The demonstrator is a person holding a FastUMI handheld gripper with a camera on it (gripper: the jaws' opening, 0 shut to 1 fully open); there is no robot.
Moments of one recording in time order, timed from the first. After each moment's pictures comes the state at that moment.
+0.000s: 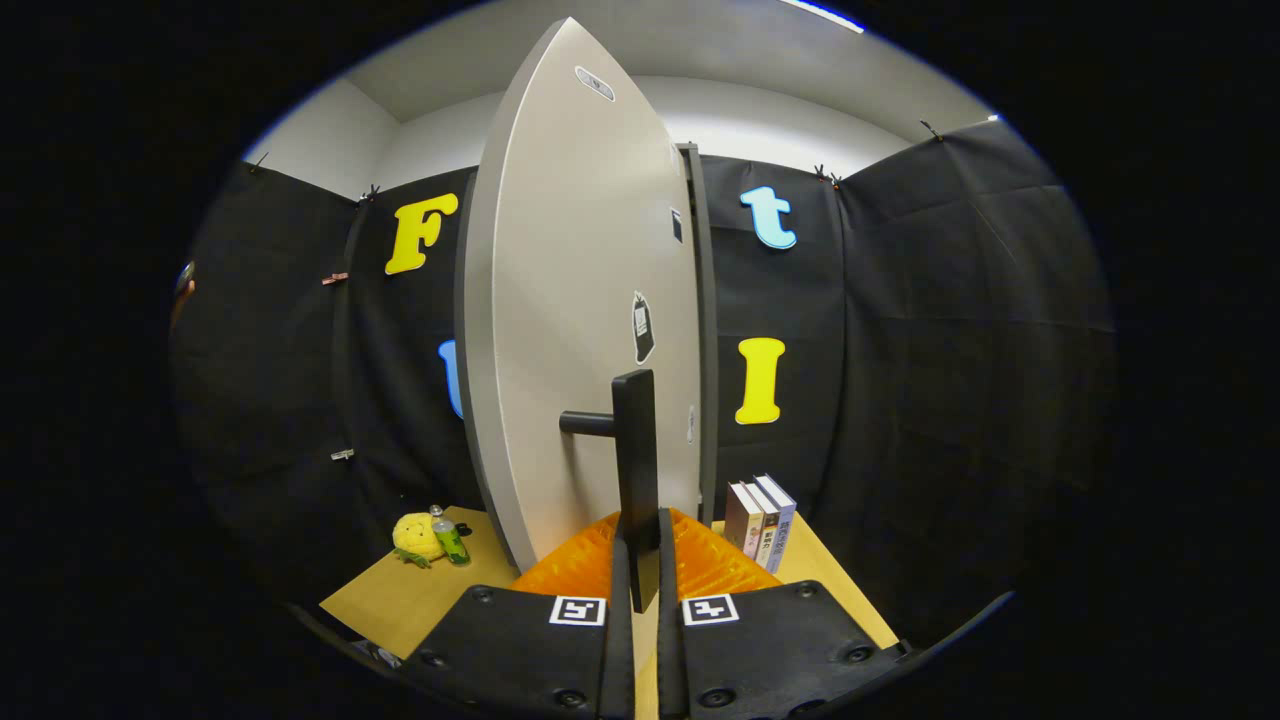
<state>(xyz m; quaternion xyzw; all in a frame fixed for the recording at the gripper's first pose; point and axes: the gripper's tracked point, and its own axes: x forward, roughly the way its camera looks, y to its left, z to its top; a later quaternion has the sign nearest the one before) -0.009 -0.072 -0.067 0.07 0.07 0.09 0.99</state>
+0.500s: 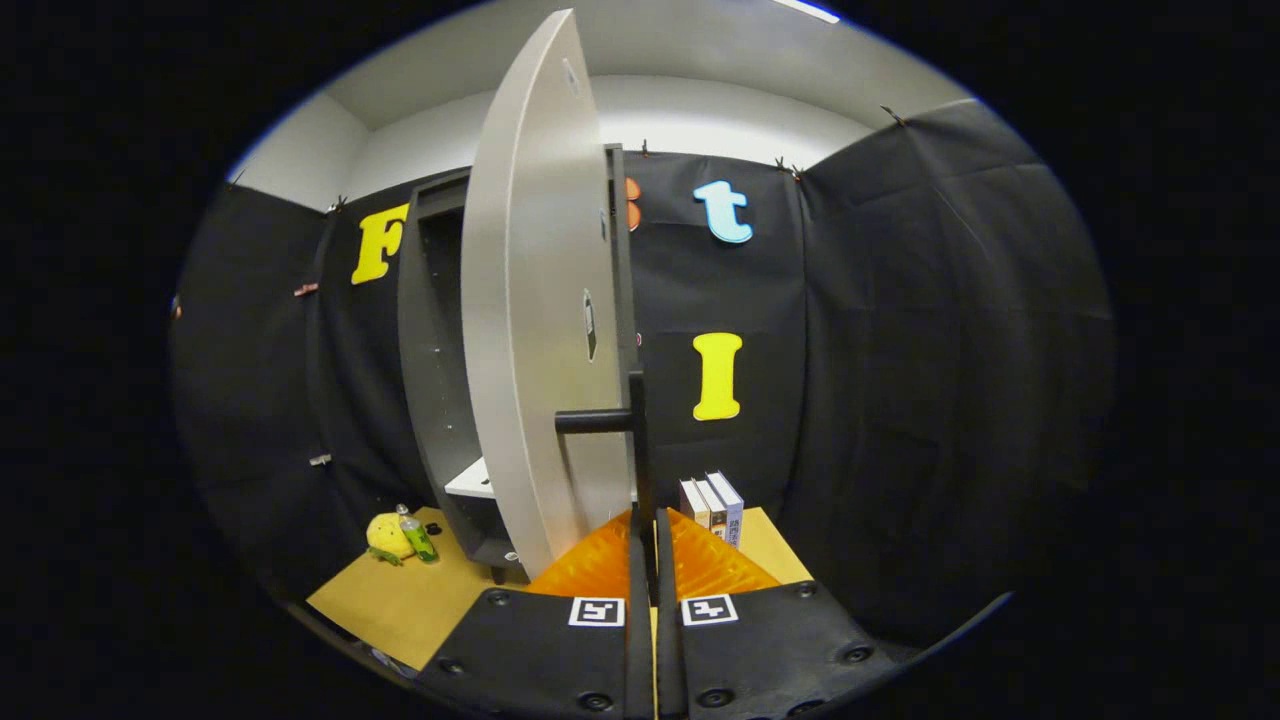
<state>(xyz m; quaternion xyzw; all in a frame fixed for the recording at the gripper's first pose) -0.004 -0.141 -0.076 0.11 0.08 0.05 0.99</state>
